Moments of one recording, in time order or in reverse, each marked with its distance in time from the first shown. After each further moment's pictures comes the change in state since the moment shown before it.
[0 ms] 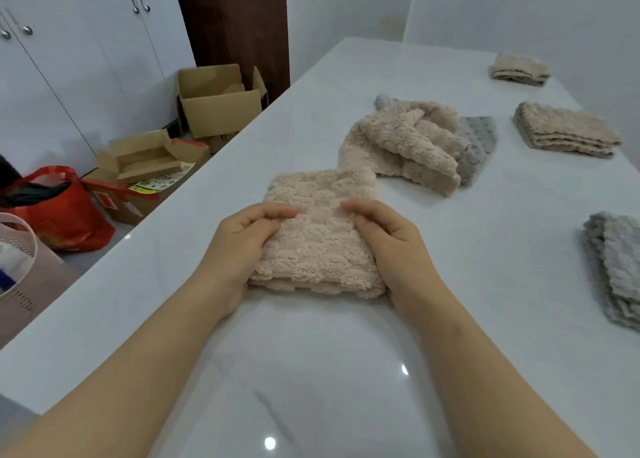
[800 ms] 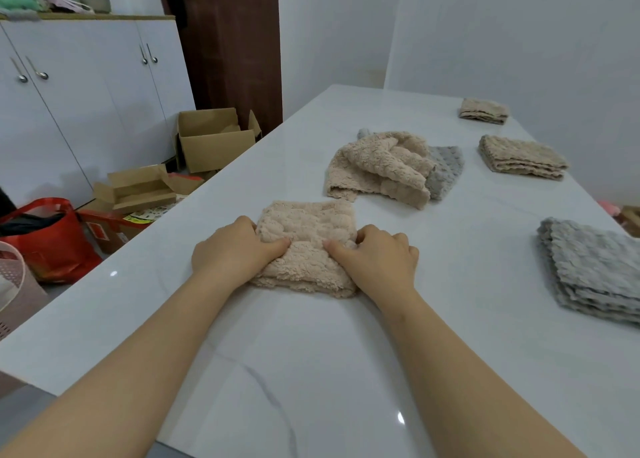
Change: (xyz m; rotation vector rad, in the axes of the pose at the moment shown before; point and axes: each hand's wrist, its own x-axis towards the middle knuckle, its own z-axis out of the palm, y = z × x) left_hand 0.003 0.004 0.001 1.152 0.155 -0.080; right_hand -0.008 0.002 0.000 -1.078 0.246 0.089
